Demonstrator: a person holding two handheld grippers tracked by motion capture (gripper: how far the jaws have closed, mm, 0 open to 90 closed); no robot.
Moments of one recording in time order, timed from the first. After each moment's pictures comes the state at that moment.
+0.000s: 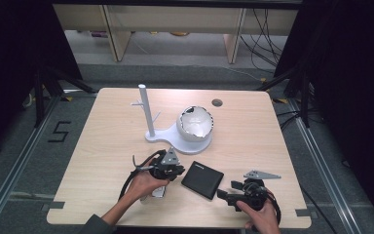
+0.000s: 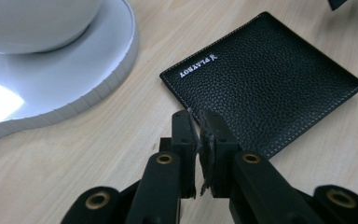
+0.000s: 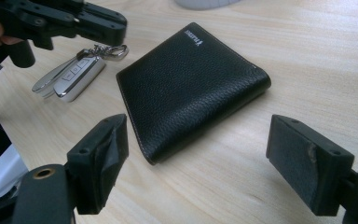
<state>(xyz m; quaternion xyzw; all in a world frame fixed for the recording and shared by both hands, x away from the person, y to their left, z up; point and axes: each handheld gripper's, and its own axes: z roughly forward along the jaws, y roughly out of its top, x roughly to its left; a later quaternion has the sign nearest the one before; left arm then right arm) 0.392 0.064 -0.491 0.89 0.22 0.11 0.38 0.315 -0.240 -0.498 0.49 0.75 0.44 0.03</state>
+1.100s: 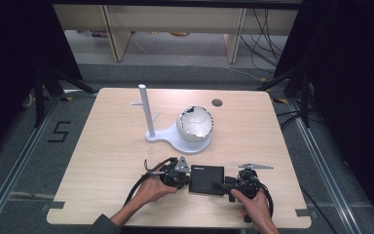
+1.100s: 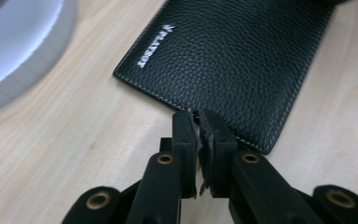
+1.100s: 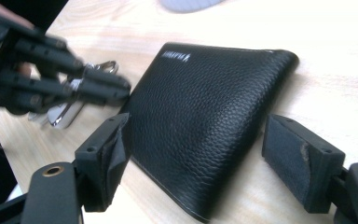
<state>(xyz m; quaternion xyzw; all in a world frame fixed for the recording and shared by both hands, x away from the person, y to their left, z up) 0.379 0.038 -0.503 0.92 0.20 0.08 0.33 0.348 -0.230 -0.511 0.52 0.72 0.45 -0.03</state>
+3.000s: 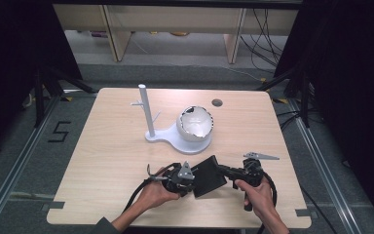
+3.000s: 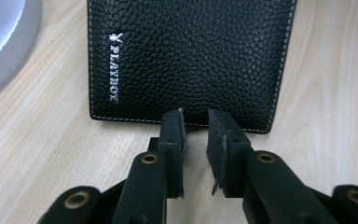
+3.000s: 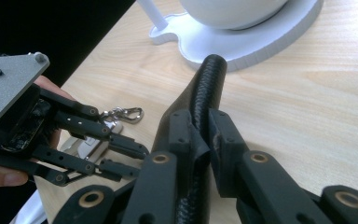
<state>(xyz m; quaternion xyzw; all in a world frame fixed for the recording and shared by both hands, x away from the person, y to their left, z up) 0.361 0.031 -0.498 0.92 0.18 0.07 0.33 0.366 -0.235 -0.486 0.48 0.71 0.51 -0.01</state>
